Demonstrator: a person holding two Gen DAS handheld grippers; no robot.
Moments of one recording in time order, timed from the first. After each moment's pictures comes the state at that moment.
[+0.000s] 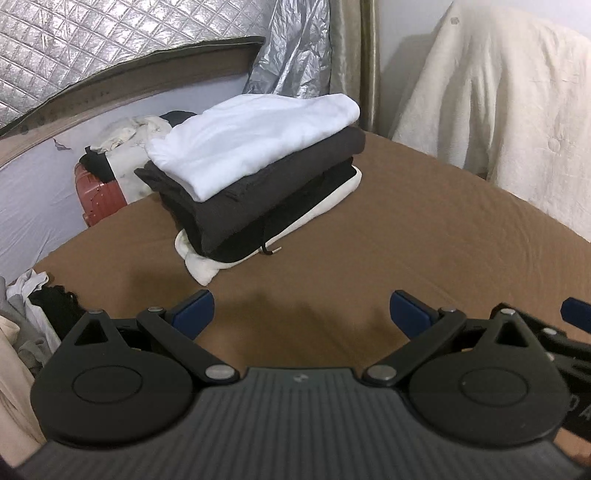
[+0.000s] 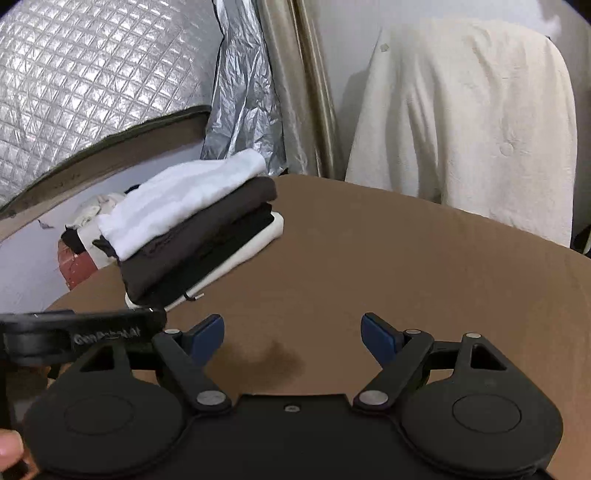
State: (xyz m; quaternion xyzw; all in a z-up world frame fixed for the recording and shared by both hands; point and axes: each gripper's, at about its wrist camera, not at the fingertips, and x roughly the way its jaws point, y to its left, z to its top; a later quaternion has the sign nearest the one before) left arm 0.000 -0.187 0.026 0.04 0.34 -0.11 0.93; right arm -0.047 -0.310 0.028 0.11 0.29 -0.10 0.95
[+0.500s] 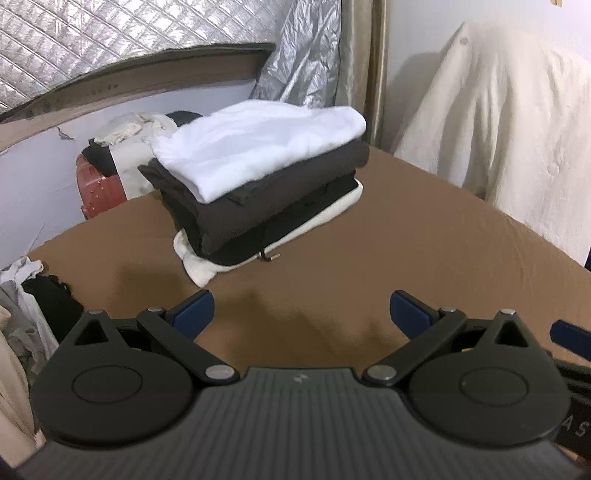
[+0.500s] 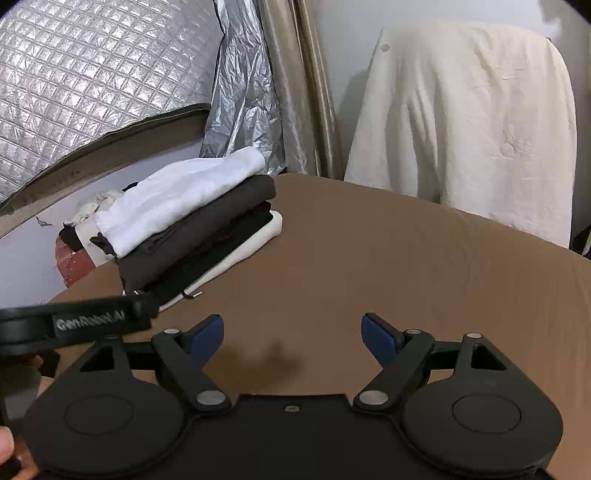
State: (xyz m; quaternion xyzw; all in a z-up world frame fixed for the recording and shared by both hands) left arm 0.002 -0.180 0.024 0.02 0.34 -0.11 0.93; right arm -0.043 -0.307 0.023 0.10 0.29 -0.10 0.94
